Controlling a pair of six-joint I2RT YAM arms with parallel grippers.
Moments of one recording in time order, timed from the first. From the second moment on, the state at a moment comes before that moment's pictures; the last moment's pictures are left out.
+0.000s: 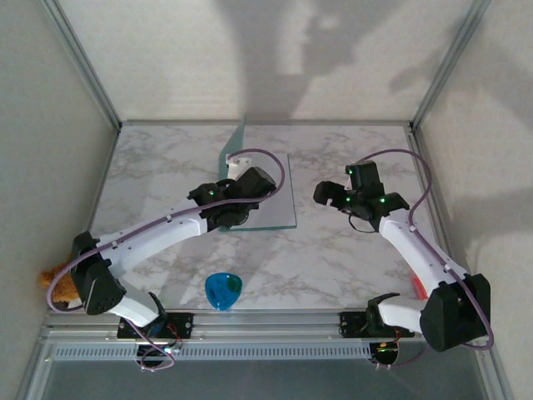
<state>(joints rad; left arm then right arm) -0.89 1.51 1.37 -0.78 -0.69 -0.68 0.33 1.21 0.93 -0.57 -0.10 0.54</state>
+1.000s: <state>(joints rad) -0.97 1.77 1.37 -0.58 -0.49 -0.65 0.30 1.19 0.88 -0.57 -0.10 0.54</state>
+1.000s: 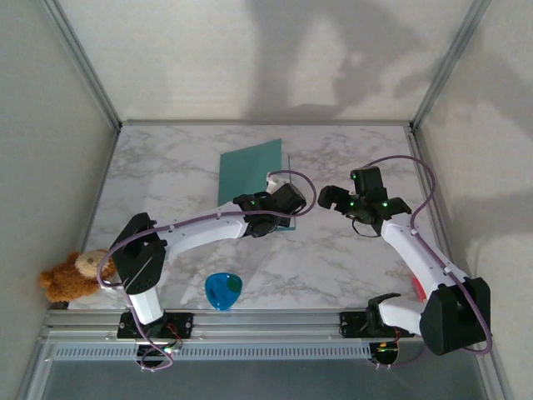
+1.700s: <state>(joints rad) -0.92 1.64 1.36 -0.42 -0.48 -0.59 0.30 1.14 0.86 -0.54 0.11 0.56</state>
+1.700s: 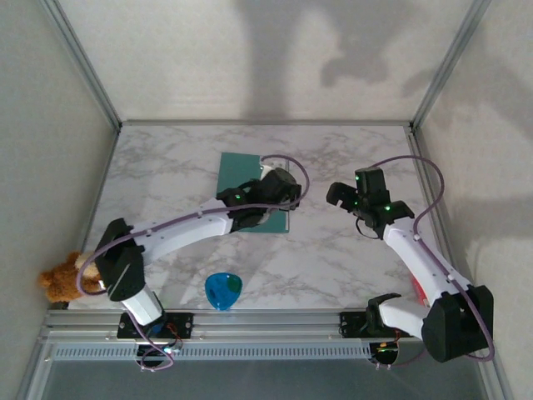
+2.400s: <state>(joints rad) -0.22 1.14 0.43 0.40 -0.72 -0.37 0.26 1.23 0.73 -0.19 0.46 0.36</state>
